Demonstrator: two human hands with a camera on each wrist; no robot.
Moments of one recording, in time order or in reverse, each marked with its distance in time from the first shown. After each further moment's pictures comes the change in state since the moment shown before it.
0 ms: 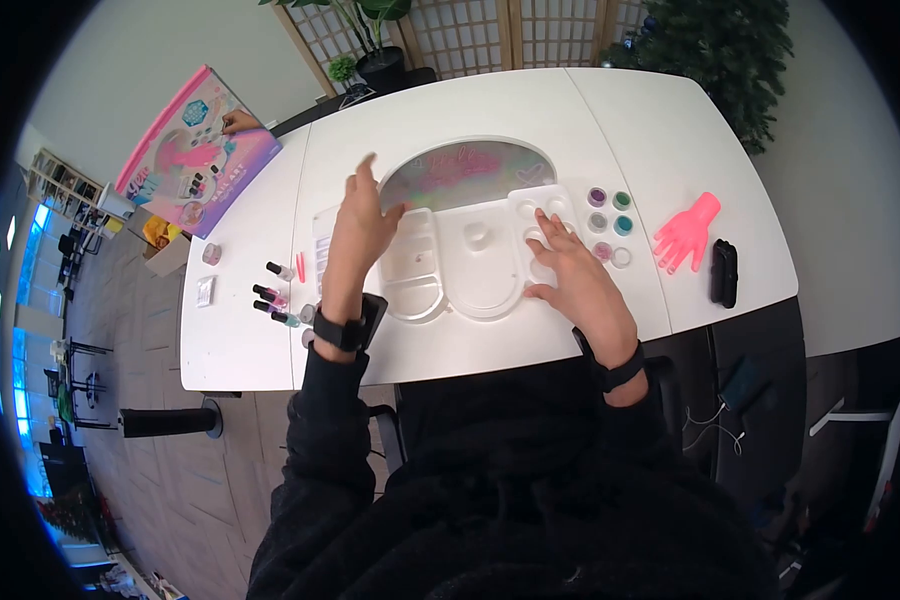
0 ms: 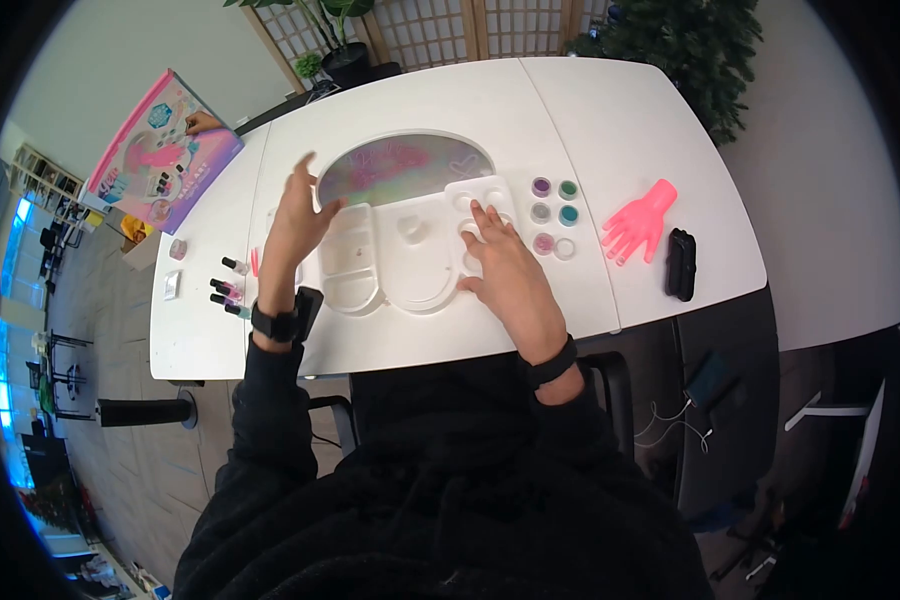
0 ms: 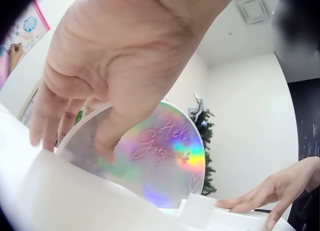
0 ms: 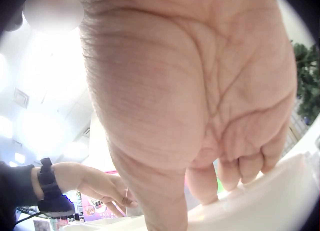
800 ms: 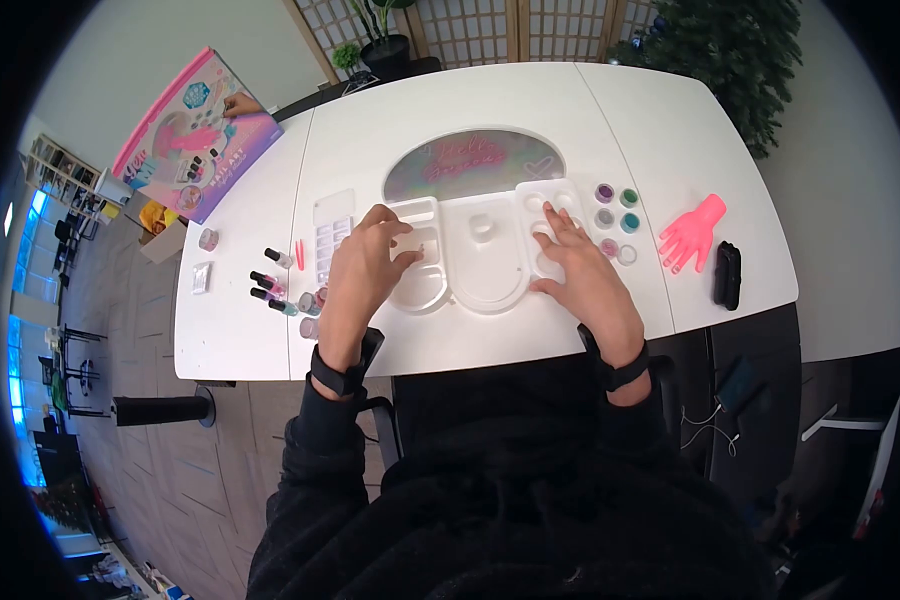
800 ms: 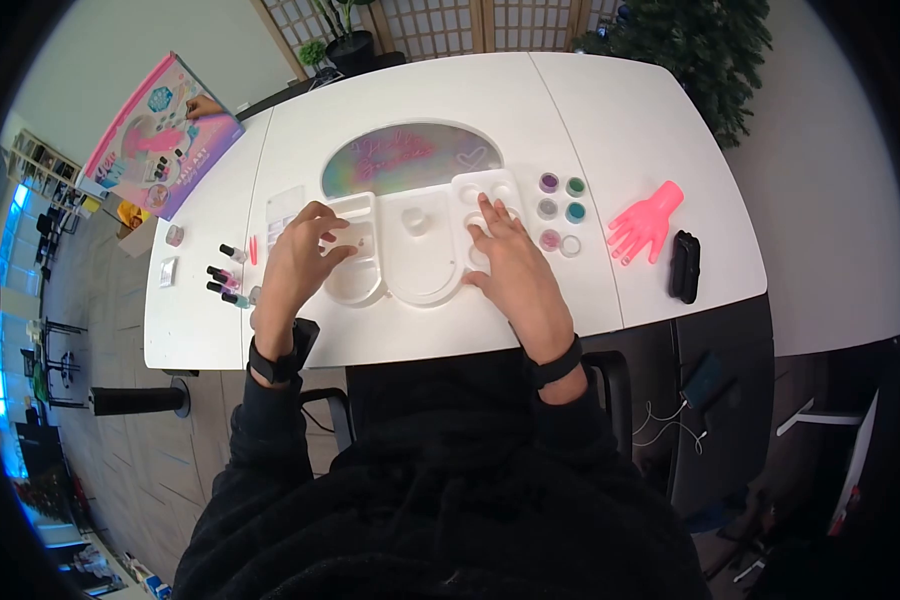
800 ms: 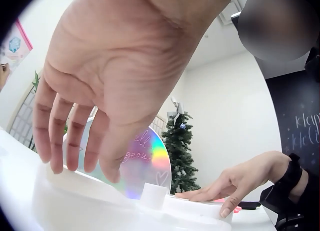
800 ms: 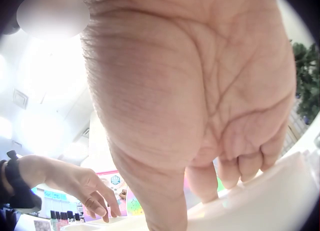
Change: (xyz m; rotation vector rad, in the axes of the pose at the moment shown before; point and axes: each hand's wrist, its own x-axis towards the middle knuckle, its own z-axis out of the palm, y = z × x) left_hand -0.055 0.033 -0.031 0.074 -0.248 -0.078; right_hand 0.000 -0.003 -0.002 0.004 0.000 0.002
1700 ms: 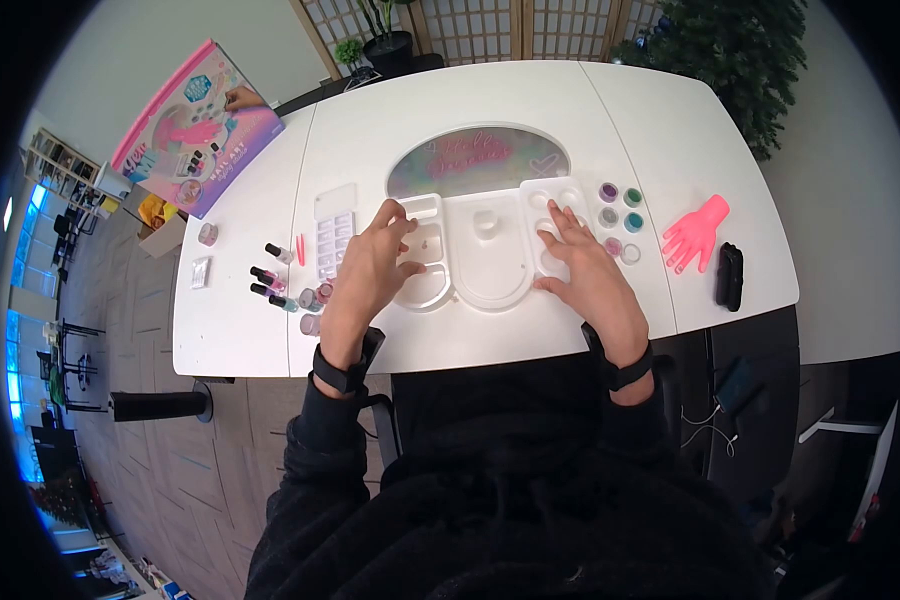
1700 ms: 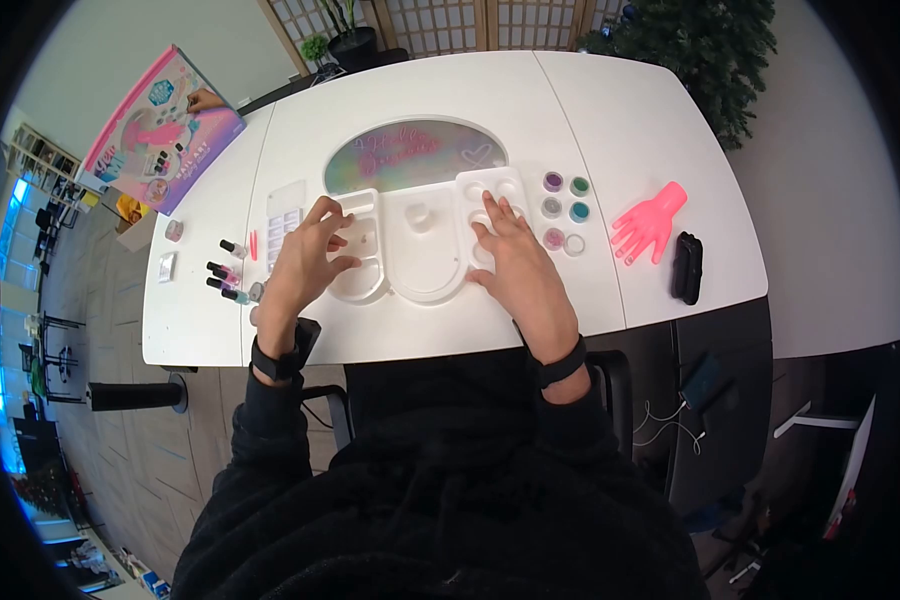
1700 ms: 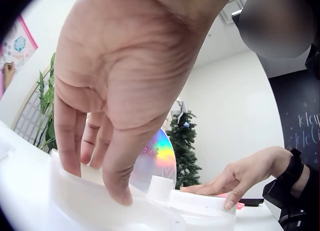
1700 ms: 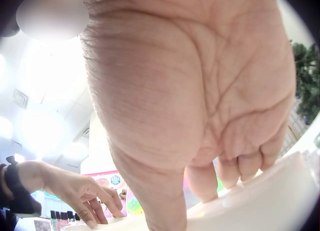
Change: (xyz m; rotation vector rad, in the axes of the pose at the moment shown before) left_hand -0.004 -0.005 0.008 -0.101 -0.034 0.077; right_hand 0.000 -0.002 -0.002 0.016 0.001 0.008
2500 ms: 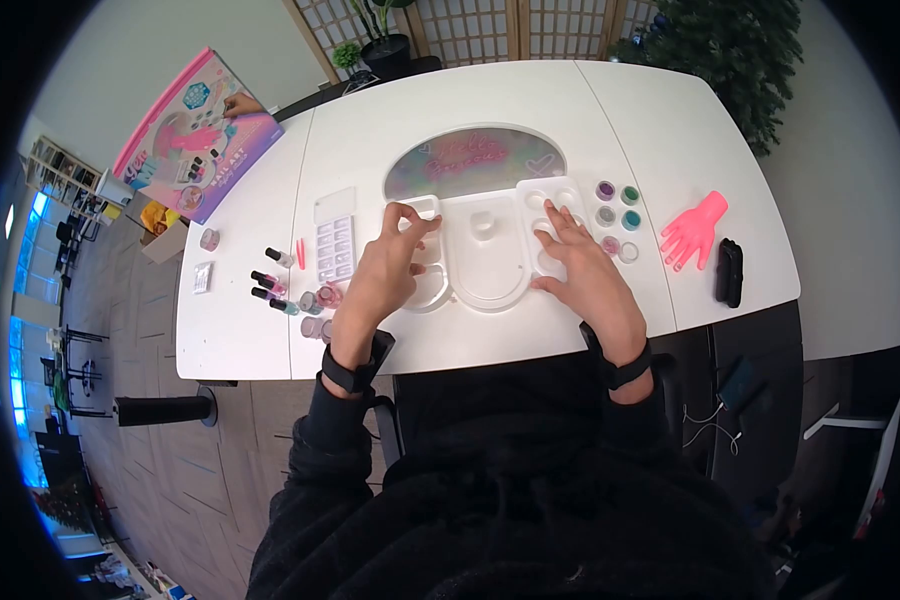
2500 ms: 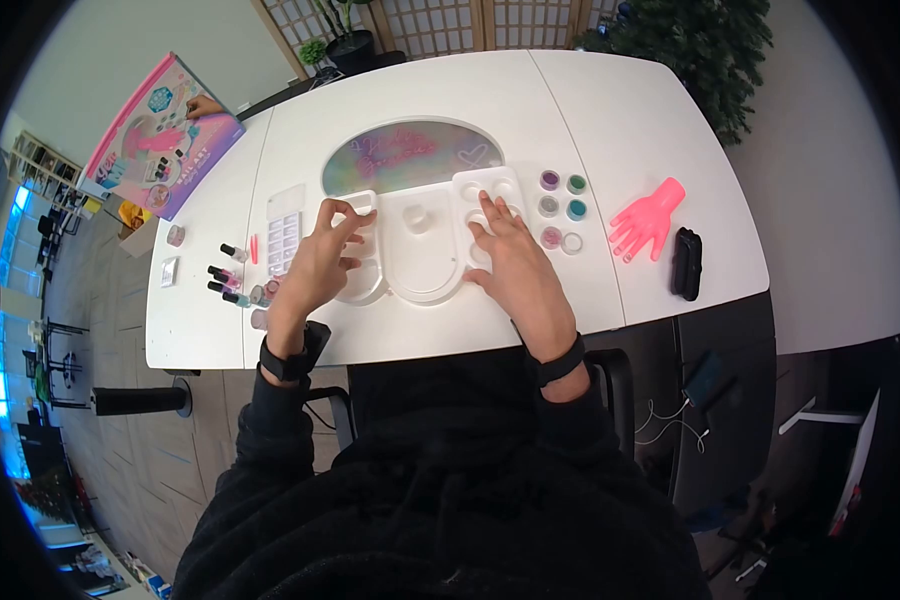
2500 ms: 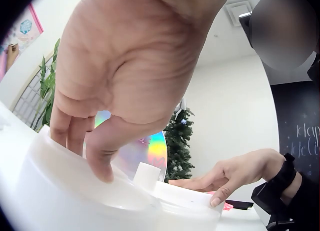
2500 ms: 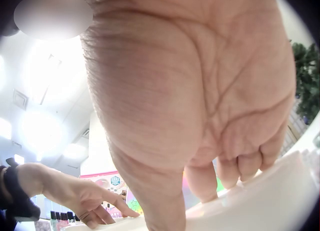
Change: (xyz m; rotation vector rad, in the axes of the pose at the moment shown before) left_hand 0.004 0.004 0.013 -0.074 -0.107 0.024; right_hand -0.001 0.000 0.000 -0.009 0.011 -0.011
